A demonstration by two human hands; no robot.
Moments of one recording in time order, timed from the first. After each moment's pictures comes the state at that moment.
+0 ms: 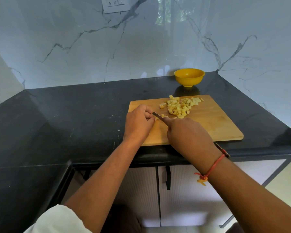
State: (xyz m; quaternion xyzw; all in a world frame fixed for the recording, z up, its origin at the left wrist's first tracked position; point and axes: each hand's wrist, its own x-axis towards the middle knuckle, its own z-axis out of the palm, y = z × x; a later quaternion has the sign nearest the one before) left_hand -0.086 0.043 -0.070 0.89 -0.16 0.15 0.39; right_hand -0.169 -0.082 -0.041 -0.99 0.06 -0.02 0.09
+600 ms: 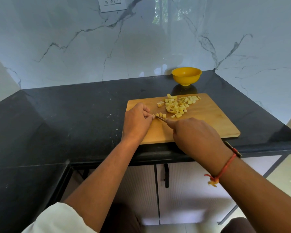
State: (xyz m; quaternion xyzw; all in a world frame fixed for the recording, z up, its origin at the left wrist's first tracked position) left_hand -0.090 0.042 -0.067 0.89 -0.14 0.14 0.40; right_hand -0.182 -0.094 -0.034 -1.00 0.06 0.05 0.04
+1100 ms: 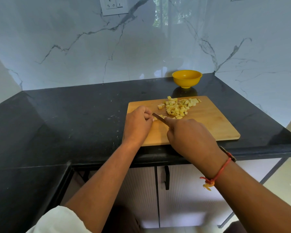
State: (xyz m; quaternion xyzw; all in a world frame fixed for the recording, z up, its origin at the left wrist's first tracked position) left_hand -0.090 0.042 -0.068 0.90 -0.15 0.14 0.39; right_hand -0.191 -0.086 -0.038 -0.99 0.04 -0.11 0.10
